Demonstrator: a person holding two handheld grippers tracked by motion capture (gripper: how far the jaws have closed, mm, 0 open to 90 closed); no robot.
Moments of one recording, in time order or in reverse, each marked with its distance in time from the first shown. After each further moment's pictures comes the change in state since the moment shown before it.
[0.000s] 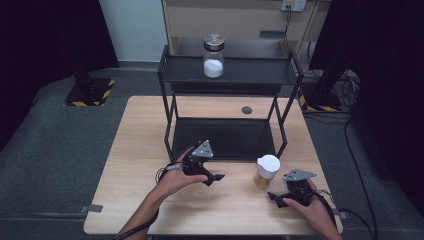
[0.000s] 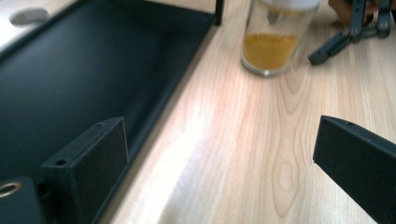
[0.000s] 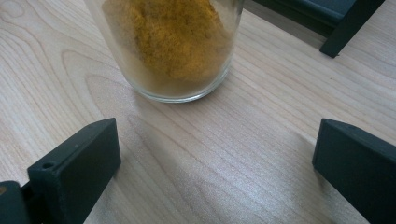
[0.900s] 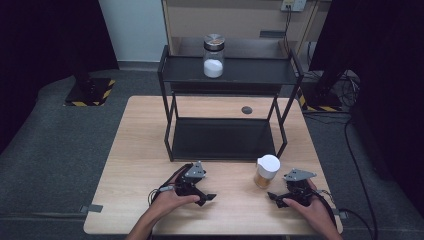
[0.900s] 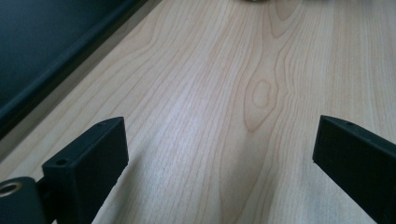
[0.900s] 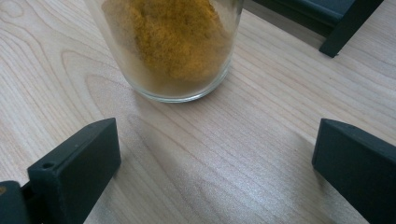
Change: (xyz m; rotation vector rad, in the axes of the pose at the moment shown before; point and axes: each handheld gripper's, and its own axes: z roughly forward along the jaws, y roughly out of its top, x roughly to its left) left arm -0.028 -0.049 0.001 0.063 0.017 -0.070; right arm 0.001 0.000 0.000 0.000 -0.004 0.002
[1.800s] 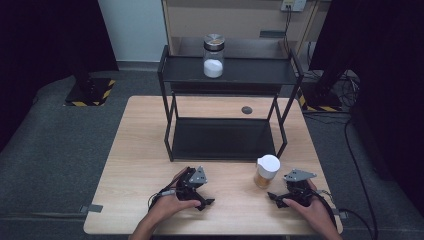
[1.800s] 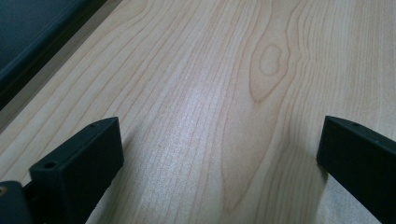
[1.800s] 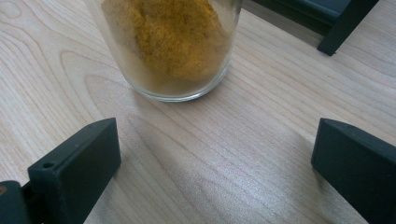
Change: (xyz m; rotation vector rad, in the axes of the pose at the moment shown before) left arm -0.015 0.006 0.008 0.082 0.048 0.055; right arm 0.003 0.000 -0.001 0.001 -0.009 0.007
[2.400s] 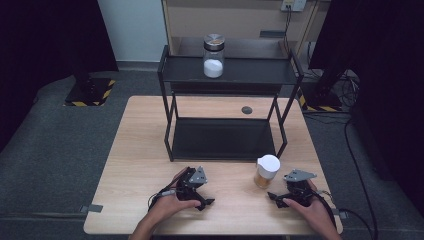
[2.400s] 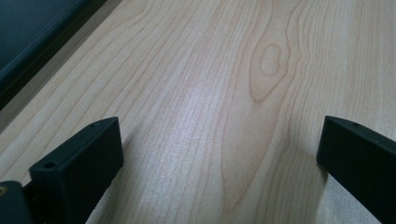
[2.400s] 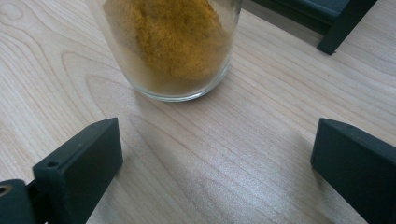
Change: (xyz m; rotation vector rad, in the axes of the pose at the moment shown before) left arm 0.000 0.000 0.000 -0.001 0.000 0.000; right arm 0.001 -0.001 -0.001 -0.004 0.000 0.008
